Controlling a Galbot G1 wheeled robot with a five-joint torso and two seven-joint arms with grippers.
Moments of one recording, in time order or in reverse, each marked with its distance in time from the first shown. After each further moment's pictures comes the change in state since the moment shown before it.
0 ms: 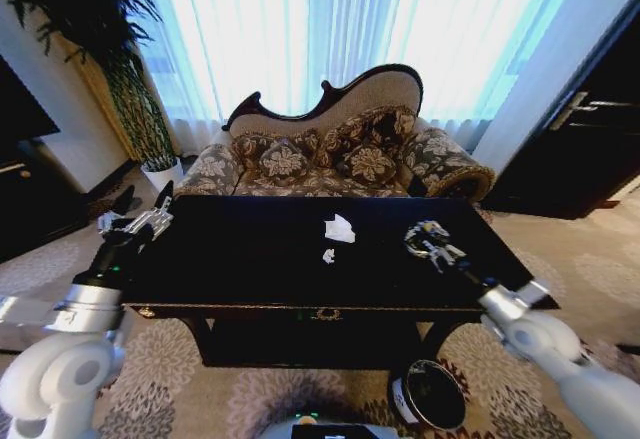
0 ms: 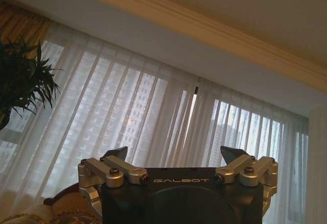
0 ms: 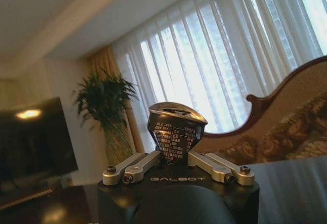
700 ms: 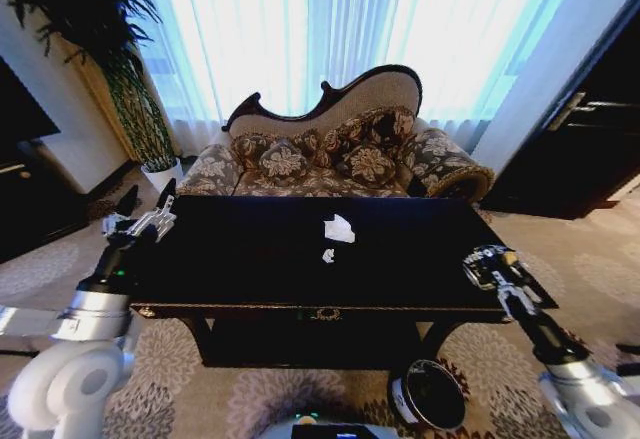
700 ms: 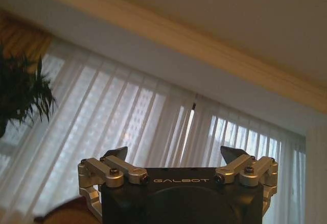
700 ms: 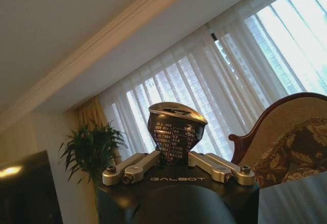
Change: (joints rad) left arm 0.007 -0.025 -0.046 -0.054 -0.054 -0.016 0.001; right arm -0.266 0.262 0.267 0.035 0.170 0.058 -0.257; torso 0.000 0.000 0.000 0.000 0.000
